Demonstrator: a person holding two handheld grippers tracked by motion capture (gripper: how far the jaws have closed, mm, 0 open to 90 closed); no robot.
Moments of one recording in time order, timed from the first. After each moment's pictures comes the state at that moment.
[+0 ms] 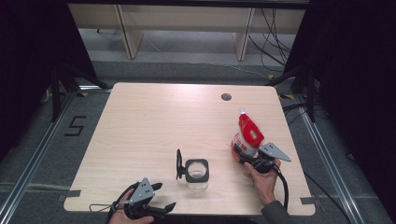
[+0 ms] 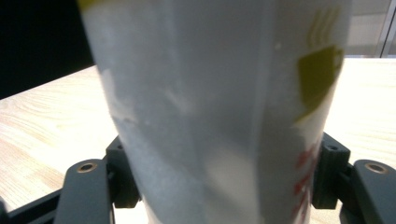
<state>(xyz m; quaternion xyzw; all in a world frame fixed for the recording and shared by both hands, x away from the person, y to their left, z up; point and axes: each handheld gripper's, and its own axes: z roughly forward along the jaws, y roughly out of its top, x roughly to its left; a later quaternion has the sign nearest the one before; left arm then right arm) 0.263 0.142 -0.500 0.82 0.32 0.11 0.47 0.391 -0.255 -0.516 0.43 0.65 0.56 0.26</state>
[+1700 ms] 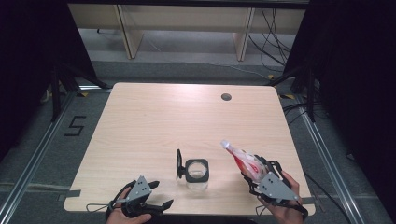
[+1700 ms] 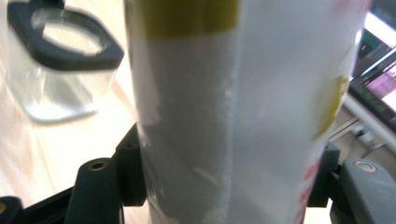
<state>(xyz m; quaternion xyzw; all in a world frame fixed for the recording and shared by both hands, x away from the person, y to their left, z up) 0.267 0.151 -0.498 0.81 0.32 0.12 0.47 0.278 -0.249 -0.443 0.17 0.80 0.39 0.43</state>
